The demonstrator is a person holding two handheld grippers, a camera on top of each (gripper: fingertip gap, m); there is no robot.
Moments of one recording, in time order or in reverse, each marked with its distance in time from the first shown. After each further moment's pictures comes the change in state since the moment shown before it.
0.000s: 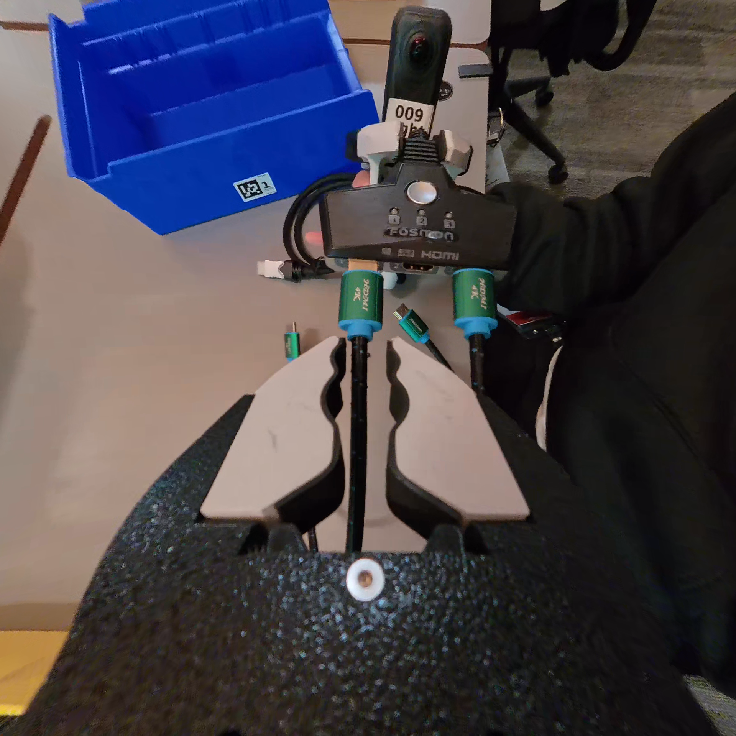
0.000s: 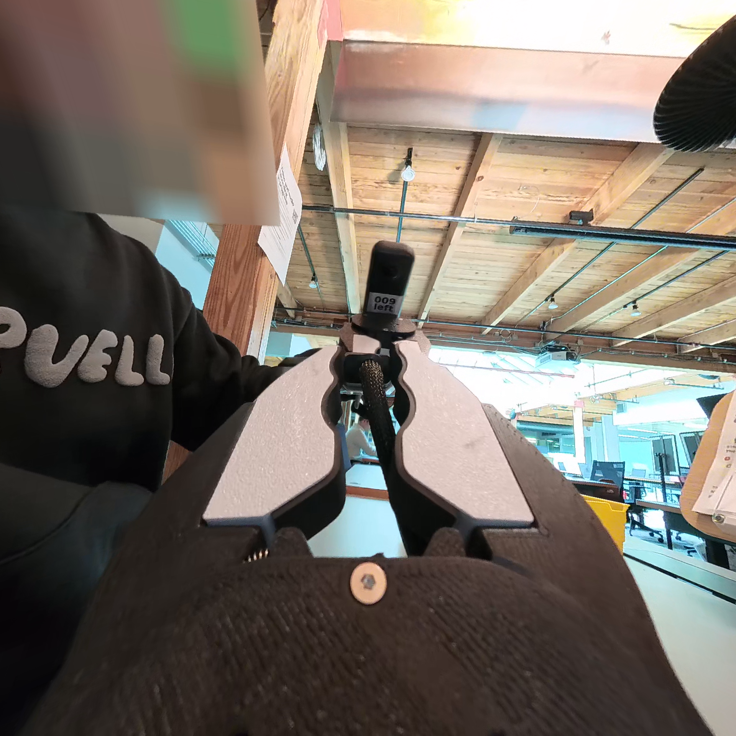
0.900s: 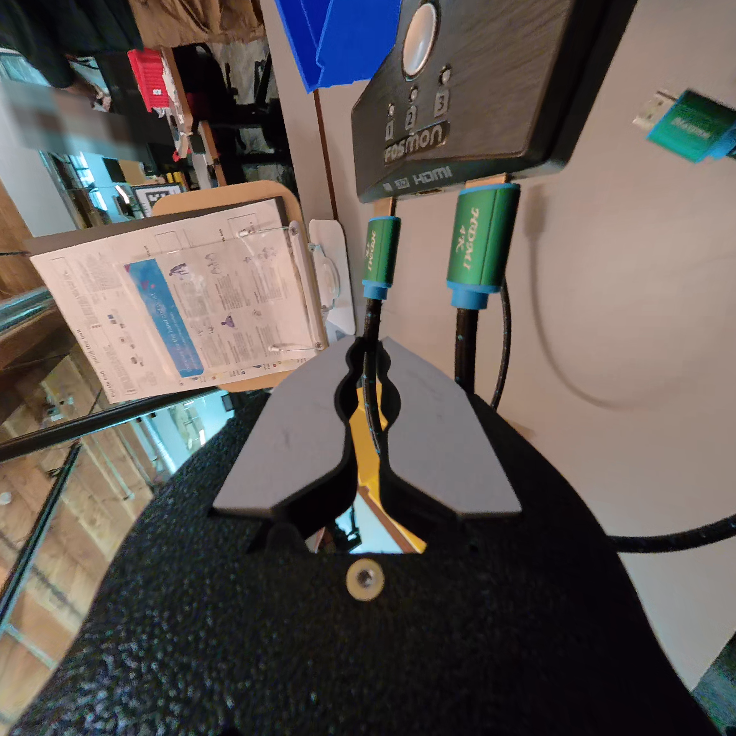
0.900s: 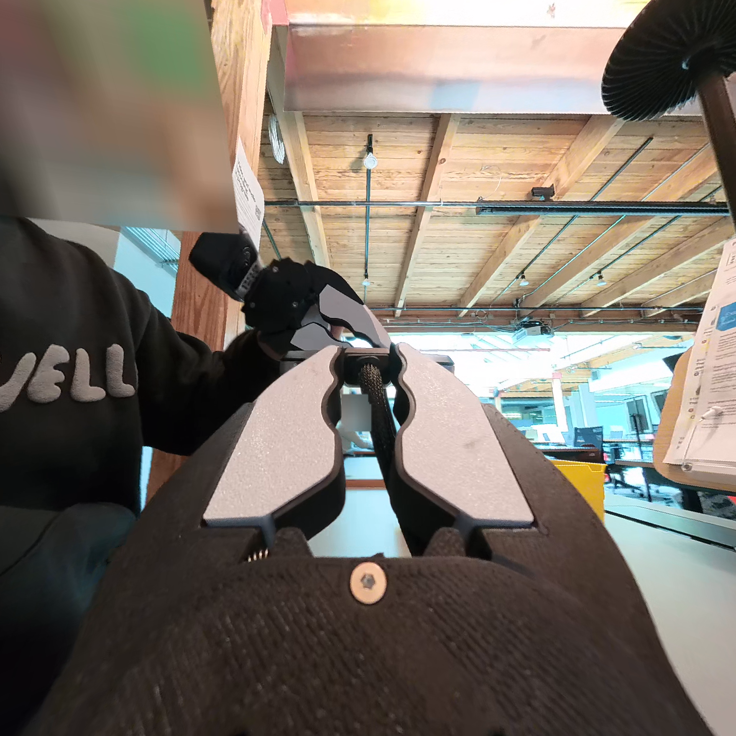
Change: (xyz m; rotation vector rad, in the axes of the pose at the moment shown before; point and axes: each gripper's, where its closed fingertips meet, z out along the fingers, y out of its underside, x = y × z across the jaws) left arm -0.035 -0.004 -0.032 -0.611 -0.812 0.661; right arm 0.018 0.007 -0.003 -0.020 0.102 0.057
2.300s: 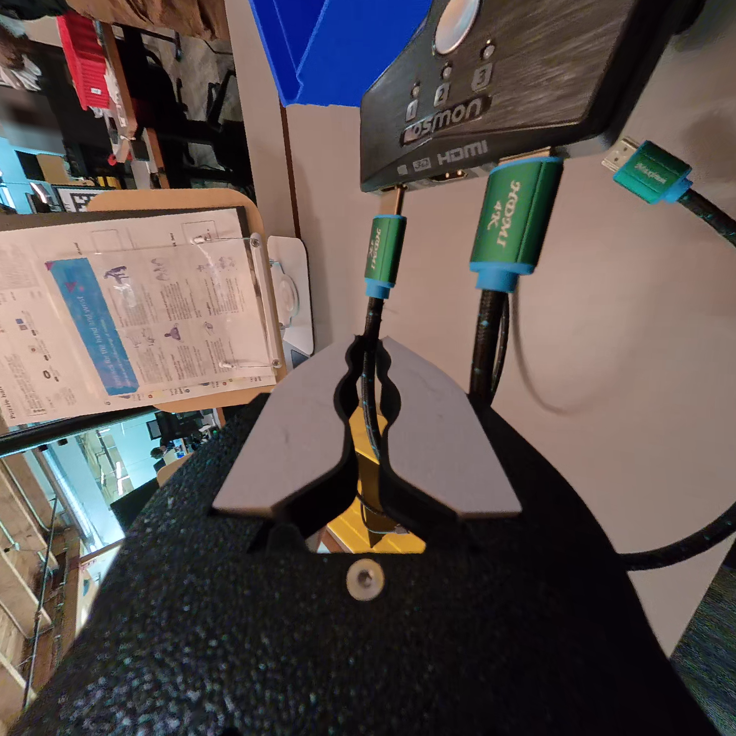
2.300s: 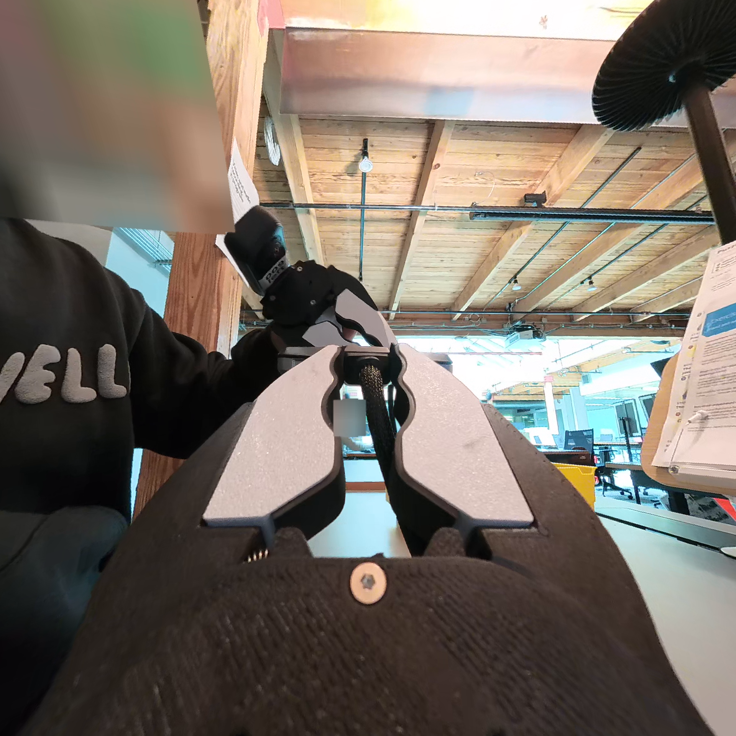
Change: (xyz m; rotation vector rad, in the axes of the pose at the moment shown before) left arm -0.001 0.003 0.011 0.071 0.121 -0.104; right arm 0.001 -0.002 0.000 0.007 0.013 -0.018
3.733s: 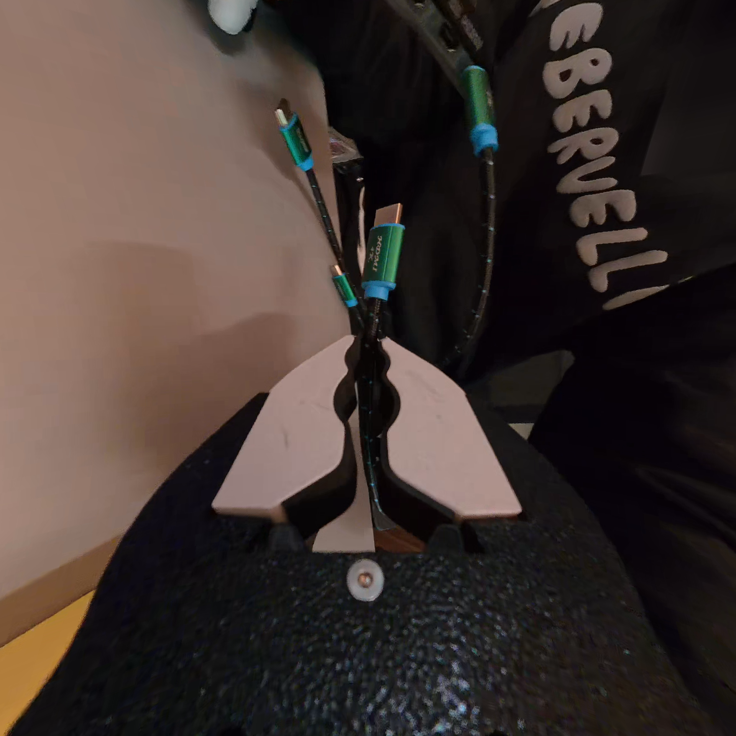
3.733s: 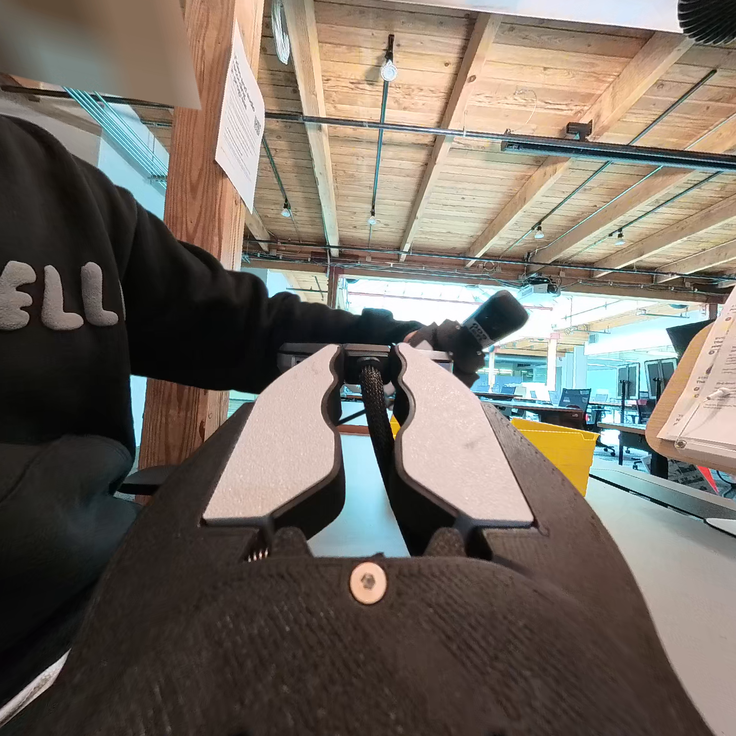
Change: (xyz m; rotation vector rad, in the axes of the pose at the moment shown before) left arm 0.074 0.081 0.008 0.310 1.667 -0.525; right arm -0.010 0.029 0.008 -0.184 -0.048 -0.056
